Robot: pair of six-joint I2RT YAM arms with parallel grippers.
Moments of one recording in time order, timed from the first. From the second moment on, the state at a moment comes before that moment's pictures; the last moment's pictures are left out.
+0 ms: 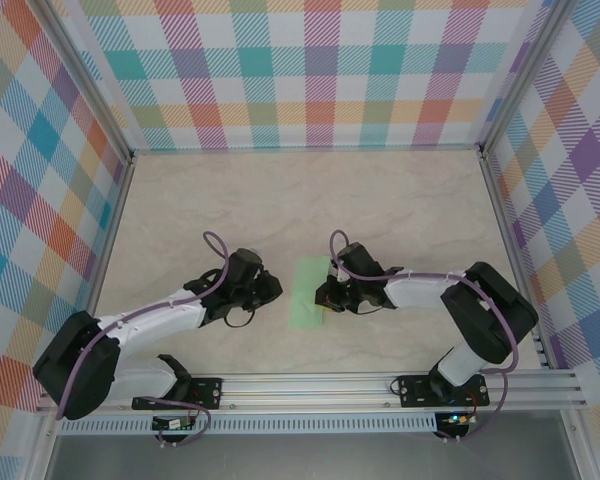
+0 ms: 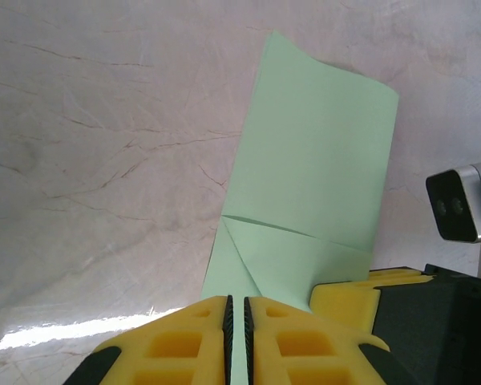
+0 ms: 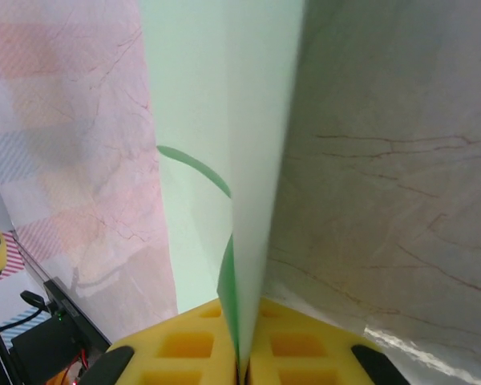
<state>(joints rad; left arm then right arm) -0.70 1.23 0.57 -0.18 0.10 -1.05 0.72 1.57 0.66 -0.03 -0.47 0.96</state>
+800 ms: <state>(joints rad) -0.65 0.78 0.53 -0.58 -0.21 -1.07 0.87 1.80 1.55 -1.44 0.41 0.76</state>
